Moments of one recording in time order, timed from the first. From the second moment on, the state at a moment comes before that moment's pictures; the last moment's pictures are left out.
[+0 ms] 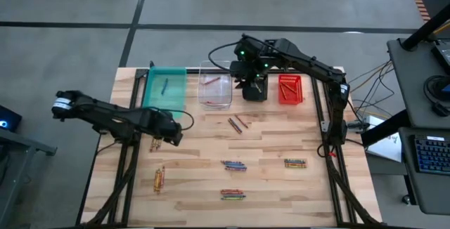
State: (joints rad) left arm -0.14 1.19 0.77 -1.10 -0.18 -1.31; right arm -0.38 1.93 2.20 -1.29 -0.22 -0.44
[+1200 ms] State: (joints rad) left arm -0.14 1.54 0.72 -1.07 -0.25 -1.39; right arm -0.38 1.93 2.10 -1.27 -0.22 -0.45
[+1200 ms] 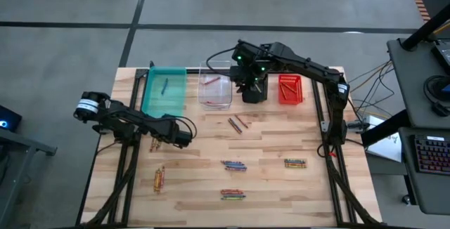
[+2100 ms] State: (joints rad) left arm -0.14 1.53 0.72 -1.03 -0.25 -1.38; right arm -0.38 1.93 2.10 -1.25 -0.22 -0.44
